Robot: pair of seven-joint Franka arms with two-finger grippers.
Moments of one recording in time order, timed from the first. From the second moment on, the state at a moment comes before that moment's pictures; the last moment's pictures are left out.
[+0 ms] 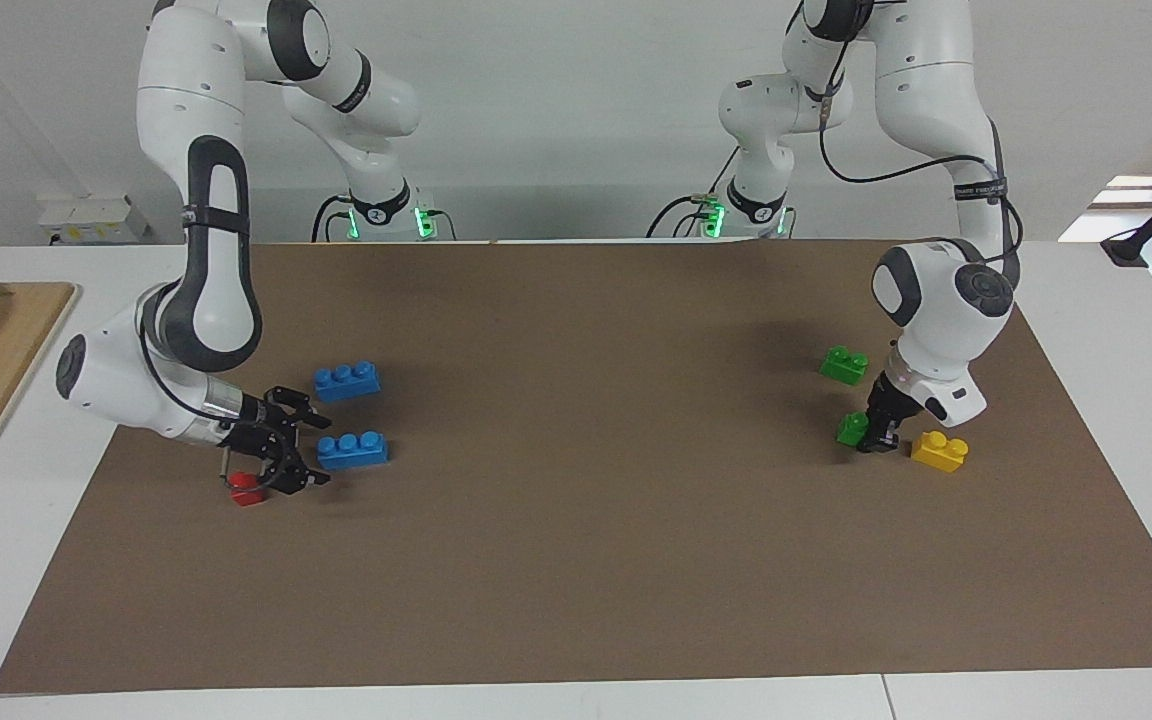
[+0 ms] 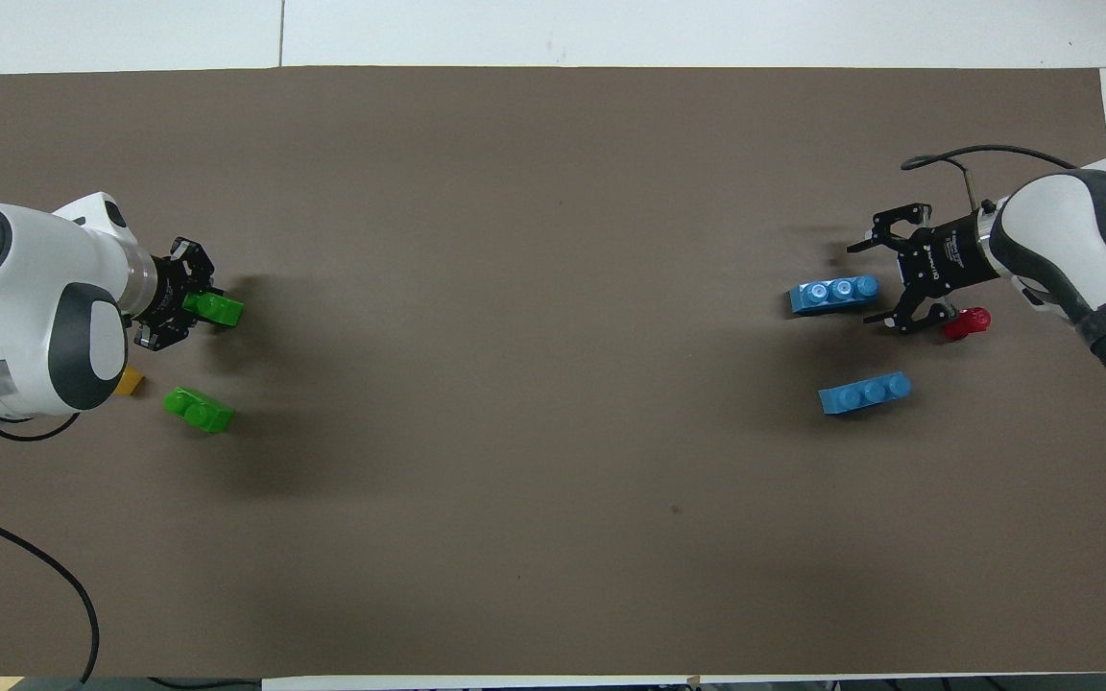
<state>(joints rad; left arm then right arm) 0.05 0.30 -0.05 -2.02 -0.03 2.39 -1.10 -0.21 0.49 0.06 -1.76 0.54 2.00 0.99</state>
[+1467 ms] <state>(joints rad) -0.18 0.23 -0.08 -1.63 -0.03 1.92 -1.67 -0.19 0.47 0.06 -1.68 0.58 1.96 1.02</state>
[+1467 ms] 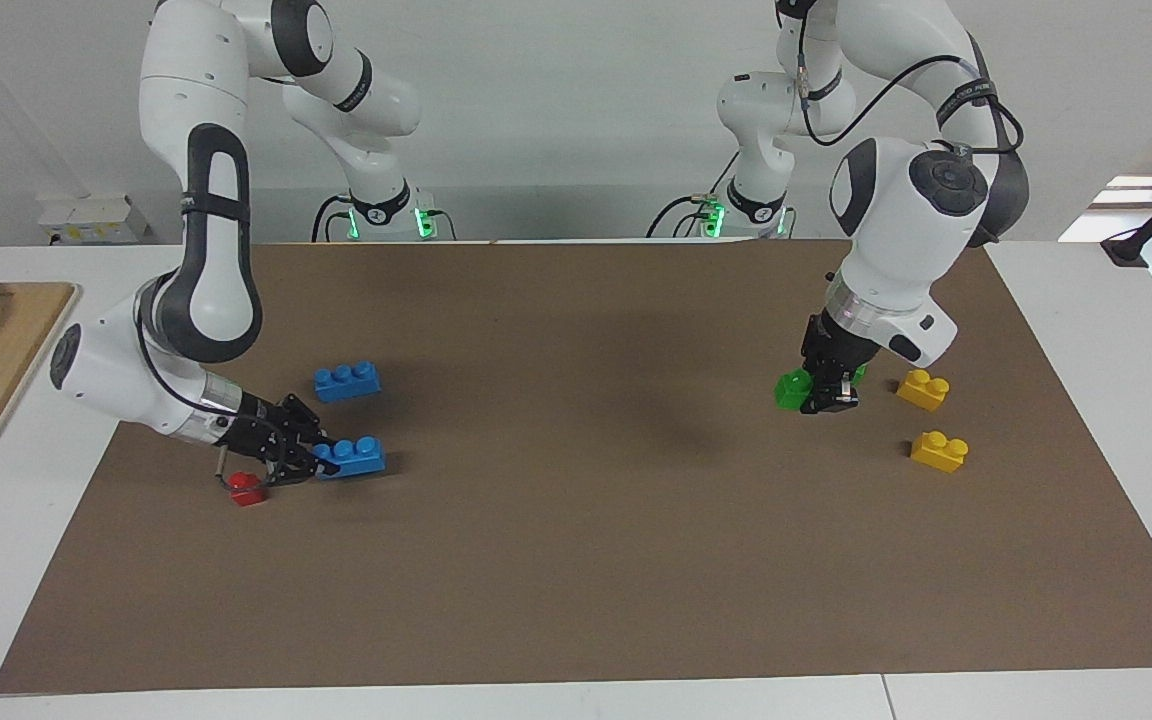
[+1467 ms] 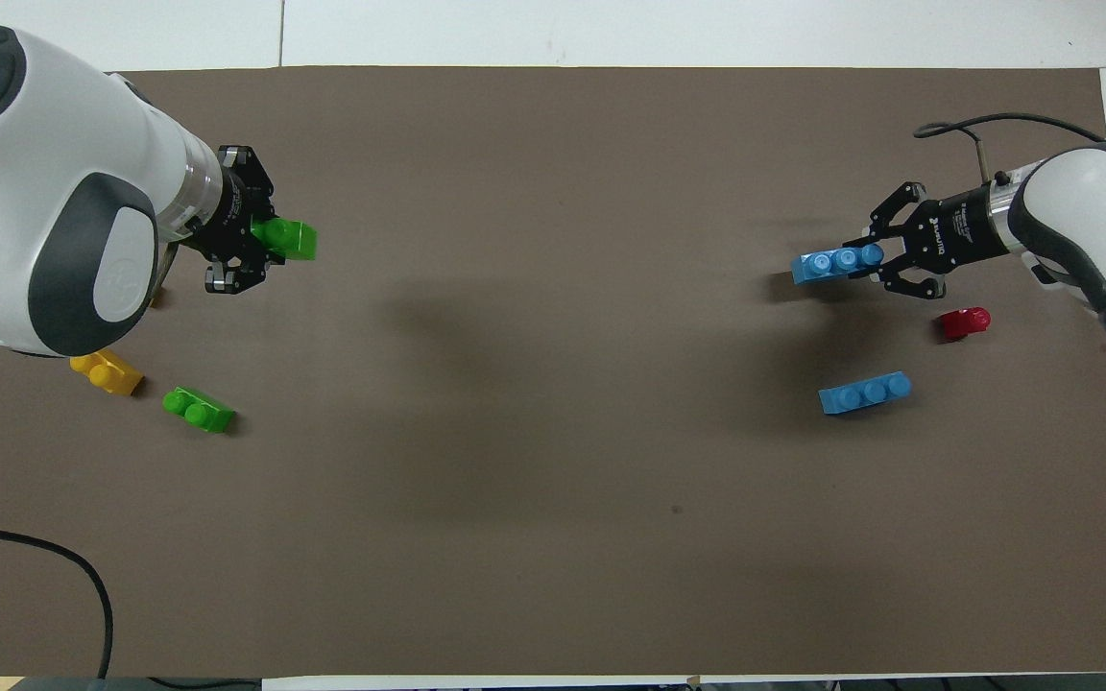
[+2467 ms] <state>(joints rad) -0.21 0.23 -0.09 -1.63 -0.03 1.90 -1.75 0.29 0.45 0.08 -1.67 0.74 2.25 1.47</state>
